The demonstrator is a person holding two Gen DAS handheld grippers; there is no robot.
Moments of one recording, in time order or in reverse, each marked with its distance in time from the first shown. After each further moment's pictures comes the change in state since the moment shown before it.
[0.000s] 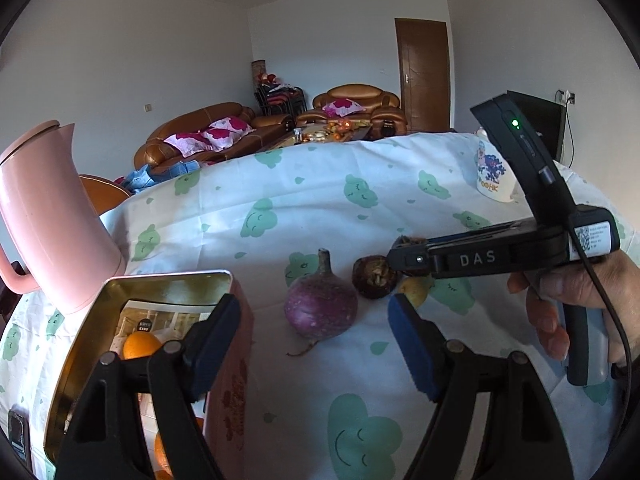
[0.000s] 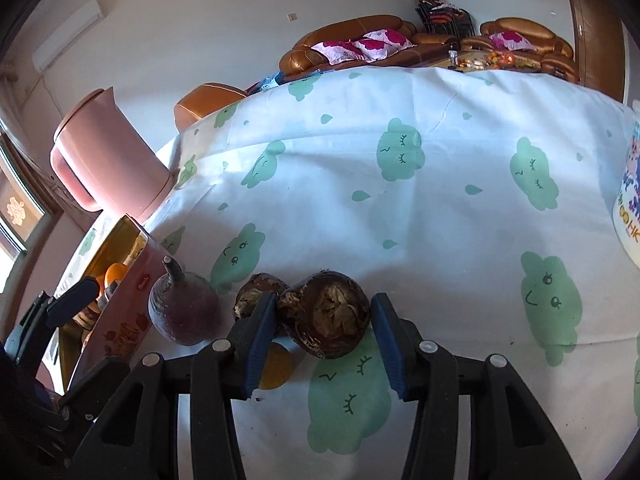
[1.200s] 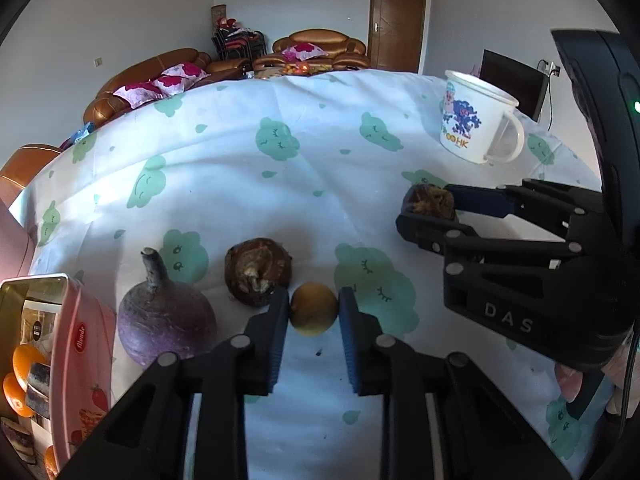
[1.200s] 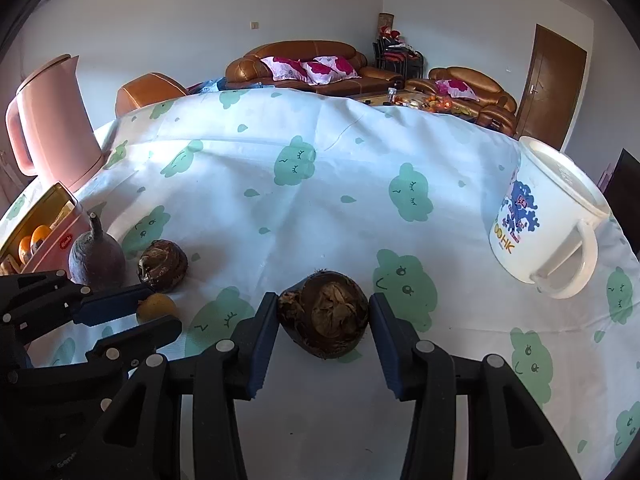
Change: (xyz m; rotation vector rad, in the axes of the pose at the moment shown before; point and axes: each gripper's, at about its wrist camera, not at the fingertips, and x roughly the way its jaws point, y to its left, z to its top) left arm 0.076 -0.061 0.016 -0.008 0.229 -0.164; right arm -0.040 -0.015 -0.020 -0.143 -0.080 -0.374
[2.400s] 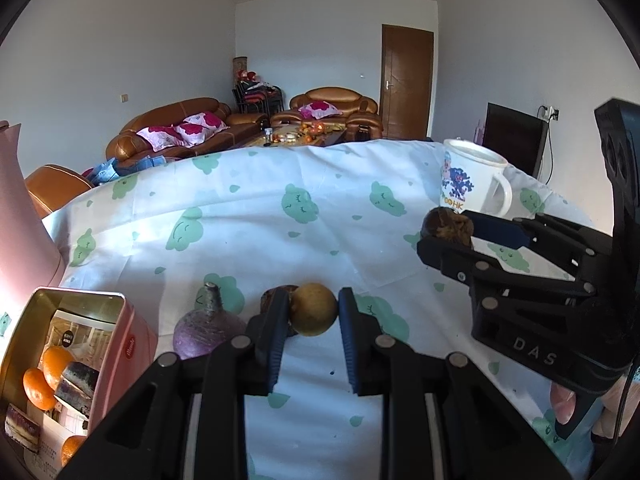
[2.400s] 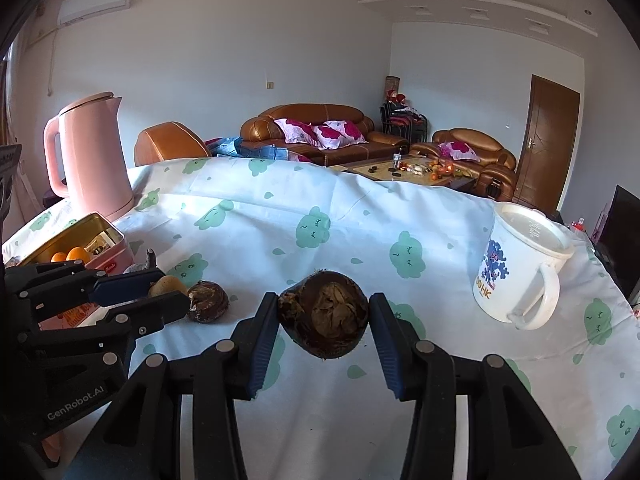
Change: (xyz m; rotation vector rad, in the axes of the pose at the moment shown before) left arm -0.046 0.007 -0.007 -0.035 -0.241 0.044; right arm -0.053 0.009 -0.012 -0.038 -0.259 0.016
